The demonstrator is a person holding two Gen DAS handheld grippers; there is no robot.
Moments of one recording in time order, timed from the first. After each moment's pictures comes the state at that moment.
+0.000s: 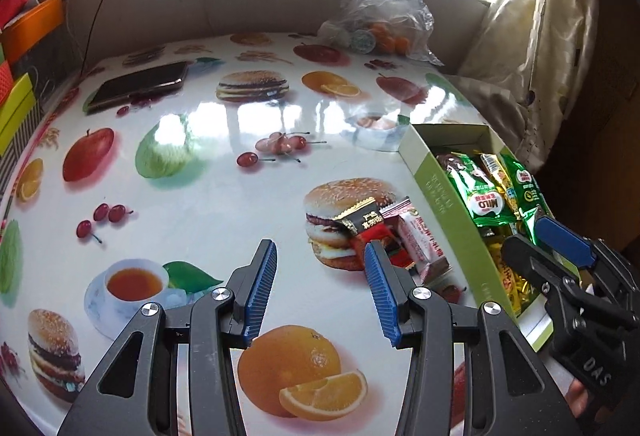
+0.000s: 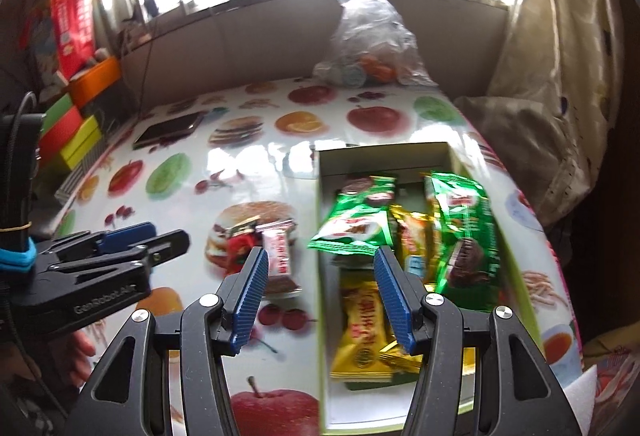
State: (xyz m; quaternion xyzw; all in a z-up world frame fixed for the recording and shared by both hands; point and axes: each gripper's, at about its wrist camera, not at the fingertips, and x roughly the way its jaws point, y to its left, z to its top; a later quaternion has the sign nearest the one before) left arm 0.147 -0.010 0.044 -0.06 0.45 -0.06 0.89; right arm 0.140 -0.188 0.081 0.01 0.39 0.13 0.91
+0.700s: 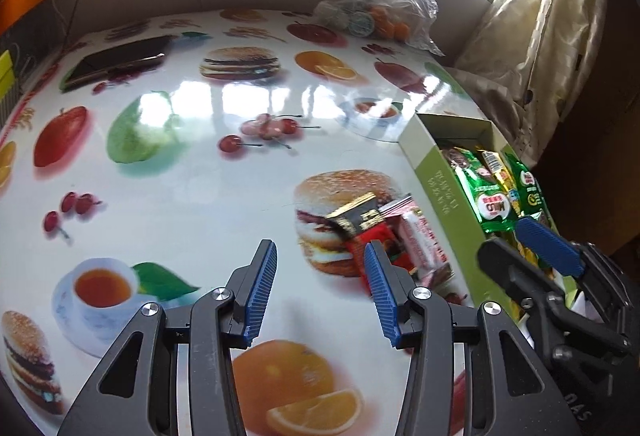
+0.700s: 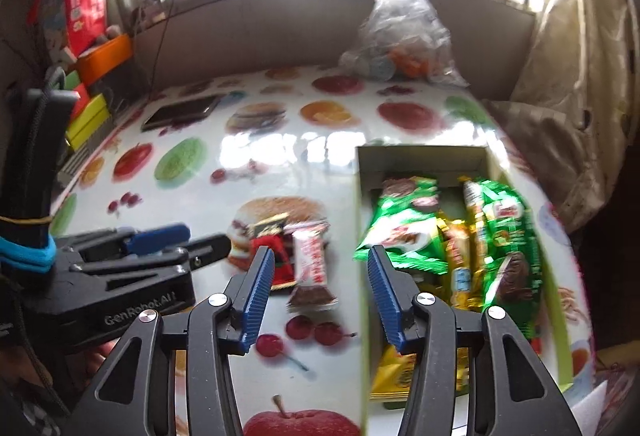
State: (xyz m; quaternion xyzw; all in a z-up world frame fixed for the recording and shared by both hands) left arm 0.166 -0.009 0.028 -0.09 0.47 -0.09 0.87; right arm 0.153 -0.162 0.074 -0.01 0.40 0.14 0.91
